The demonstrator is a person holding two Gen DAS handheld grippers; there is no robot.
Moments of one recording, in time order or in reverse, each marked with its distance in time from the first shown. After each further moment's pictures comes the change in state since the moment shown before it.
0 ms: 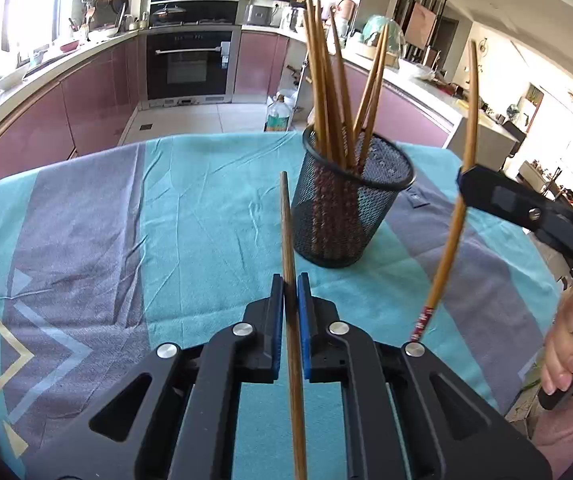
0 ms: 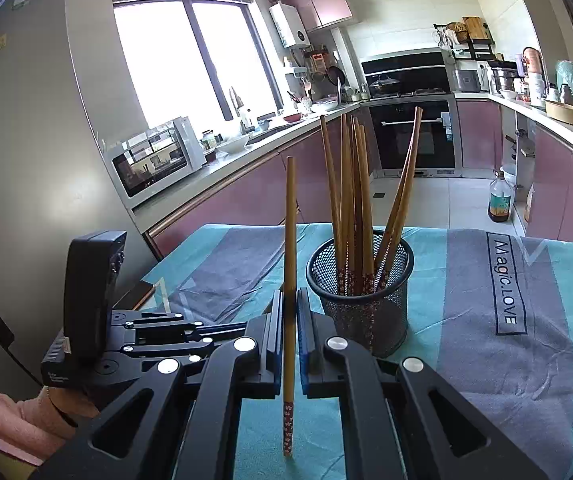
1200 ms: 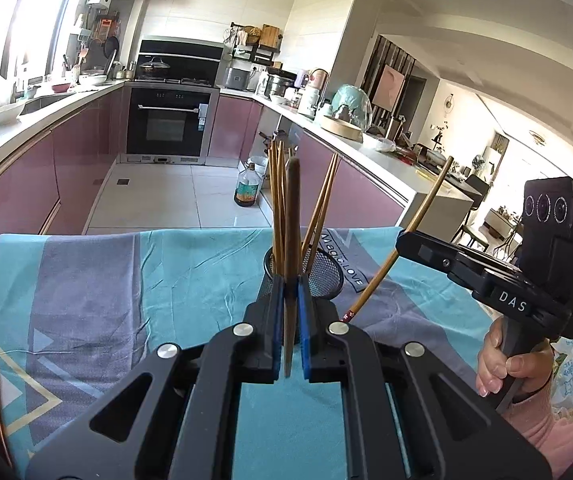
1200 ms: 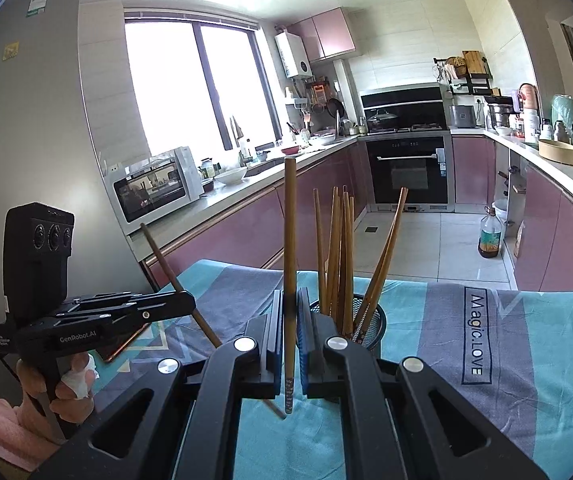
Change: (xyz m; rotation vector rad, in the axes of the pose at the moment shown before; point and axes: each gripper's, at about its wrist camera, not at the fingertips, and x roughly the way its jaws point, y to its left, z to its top) left arm -0.105 -0.009 0.037 -0.014 -0.242 -0.125; right arm -0.029 -0.003 0.033 -0.053 -0.108 -0.032
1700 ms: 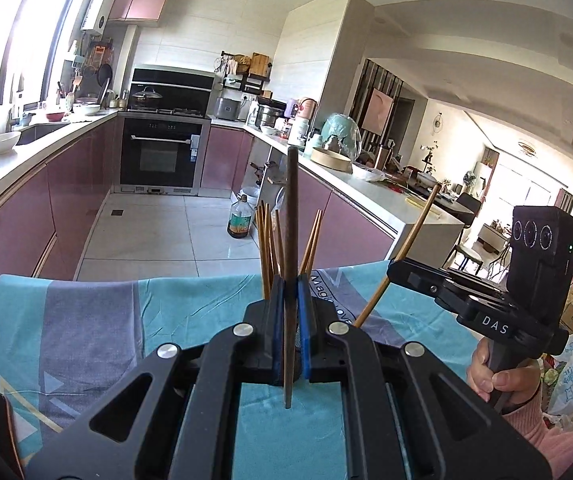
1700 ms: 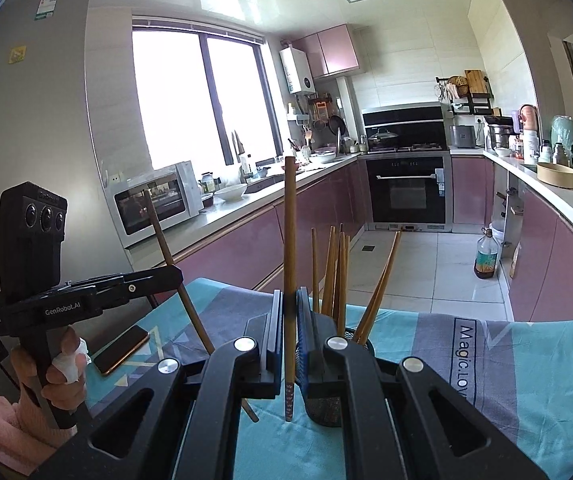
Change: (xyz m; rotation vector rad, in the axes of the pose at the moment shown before) left arm -0.031 -0.013 0.038 0.035 -0.102 -0.022; right arm -0.013 0.002 0.020 -0.034 -0.057 -0.011
